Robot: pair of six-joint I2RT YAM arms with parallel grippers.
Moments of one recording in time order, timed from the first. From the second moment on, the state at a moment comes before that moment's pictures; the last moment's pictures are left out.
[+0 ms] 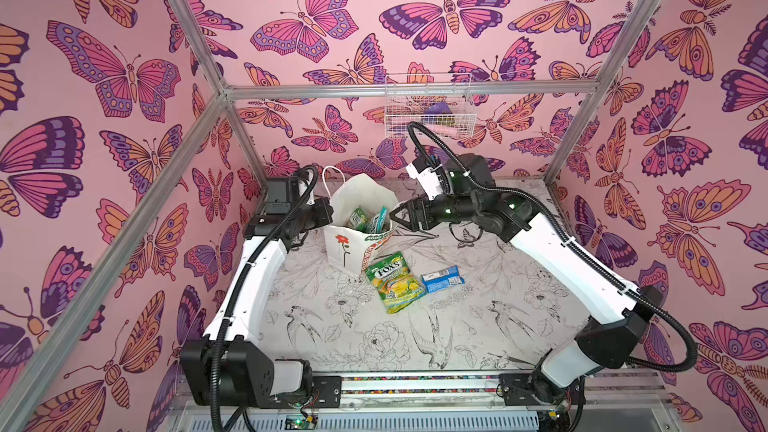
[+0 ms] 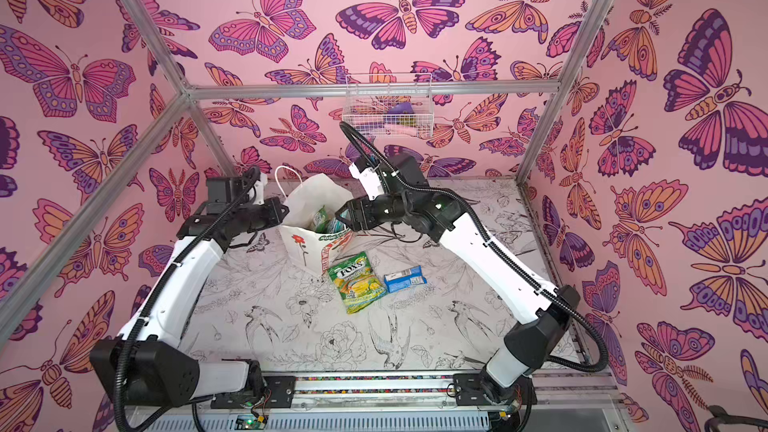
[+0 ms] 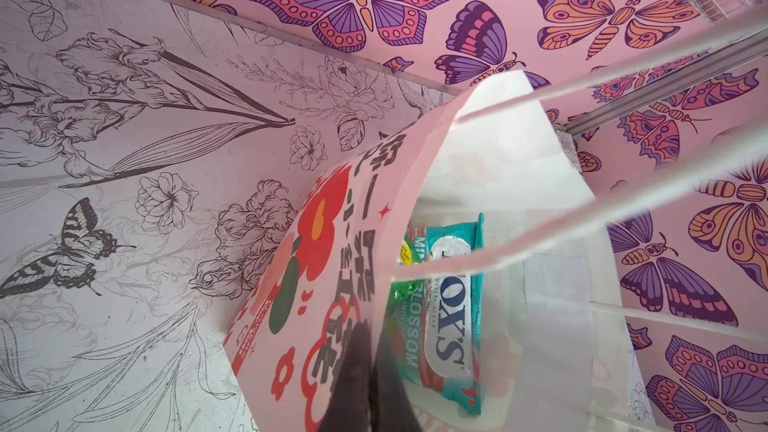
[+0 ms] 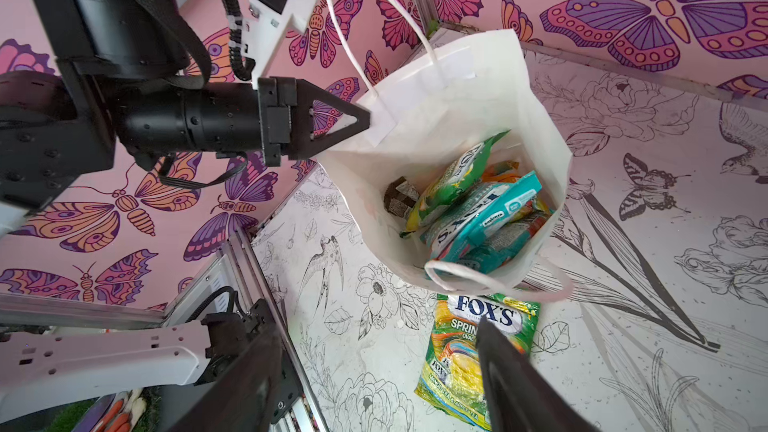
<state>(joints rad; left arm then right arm) -0.04 1.35 1.32 -0.66 0.34 -0.32 0.74 1.60 1.79 -0.73 -0.36 0.32</state>
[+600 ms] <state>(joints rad) -0.04 1.35 1.32 -0.66 0.34 -0.32 0.69 1.49 1.60 -0.67 -0.33 0.36</state>
